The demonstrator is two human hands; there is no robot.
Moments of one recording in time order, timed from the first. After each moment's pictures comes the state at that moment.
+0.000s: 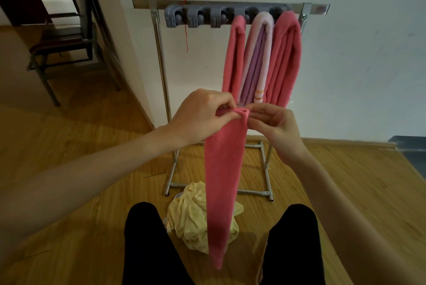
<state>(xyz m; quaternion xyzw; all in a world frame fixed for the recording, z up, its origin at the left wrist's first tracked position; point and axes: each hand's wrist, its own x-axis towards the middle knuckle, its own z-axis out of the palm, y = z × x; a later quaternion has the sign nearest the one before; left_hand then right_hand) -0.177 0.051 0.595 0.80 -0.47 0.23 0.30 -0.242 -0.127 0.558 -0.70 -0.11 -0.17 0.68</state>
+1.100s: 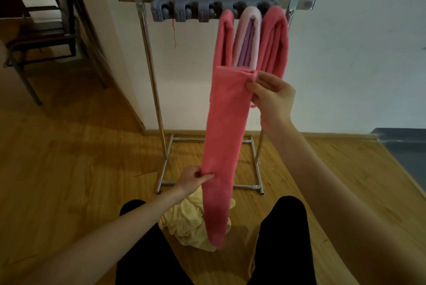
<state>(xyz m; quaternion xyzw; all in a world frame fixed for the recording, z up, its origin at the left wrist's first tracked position) -0.178 0.057 0.376 0.82 -0.12 -0.21 0.52 -0.211 -0.124 0.585 -0.59 0.09 -0.32 0.74</state>
